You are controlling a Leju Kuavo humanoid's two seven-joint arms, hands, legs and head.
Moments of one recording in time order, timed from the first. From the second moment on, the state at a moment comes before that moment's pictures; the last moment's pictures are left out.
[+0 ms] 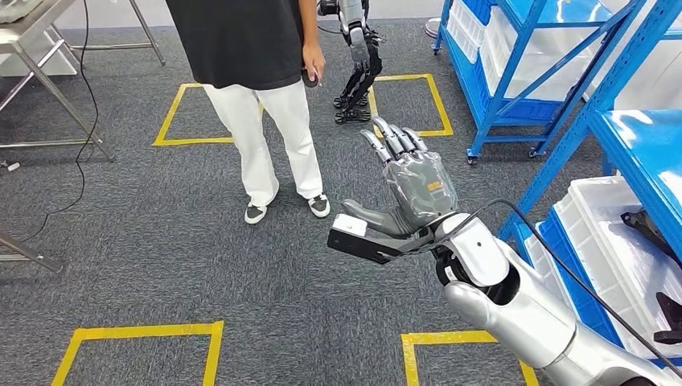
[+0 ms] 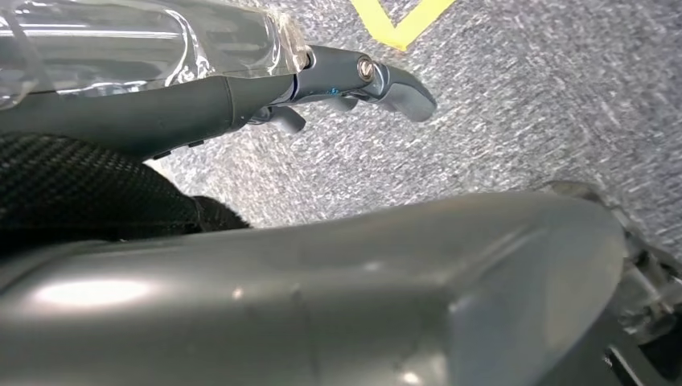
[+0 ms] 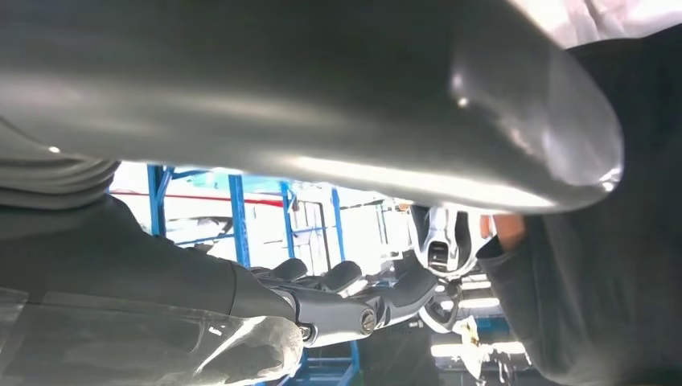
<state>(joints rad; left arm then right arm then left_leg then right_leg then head) -0.12 0.02 -1.11 -0.21 0.58 0.35 0.18 -0.65 -0.37 0.86 -1.76 0.93 -0.10 0.40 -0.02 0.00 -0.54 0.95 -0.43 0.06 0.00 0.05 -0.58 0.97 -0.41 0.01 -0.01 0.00</state>
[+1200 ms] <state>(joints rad) -0.12 0.02 -1.11 -0.21 0.57 0.36 0.17 -0.64 -0.36 0.85 -1.76 0.87 -0.10 0.41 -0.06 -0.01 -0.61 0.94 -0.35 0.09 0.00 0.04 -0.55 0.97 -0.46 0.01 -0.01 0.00</state>
